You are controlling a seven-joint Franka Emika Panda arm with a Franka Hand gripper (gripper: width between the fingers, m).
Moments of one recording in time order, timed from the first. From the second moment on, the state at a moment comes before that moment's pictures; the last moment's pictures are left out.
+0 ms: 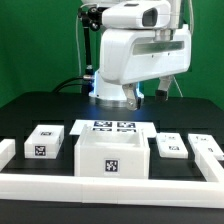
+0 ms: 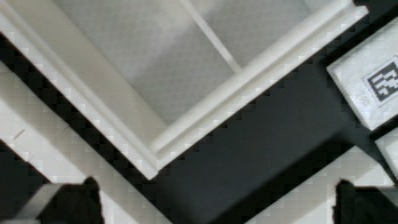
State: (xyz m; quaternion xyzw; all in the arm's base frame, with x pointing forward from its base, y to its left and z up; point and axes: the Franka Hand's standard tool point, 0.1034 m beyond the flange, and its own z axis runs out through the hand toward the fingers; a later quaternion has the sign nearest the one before) arm 0.569 0.056 0.122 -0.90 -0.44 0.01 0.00
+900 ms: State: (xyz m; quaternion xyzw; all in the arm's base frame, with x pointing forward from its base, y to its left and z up) arm 0.533 0.046 0.106 -0.84 -0.54 0.00 -0.01
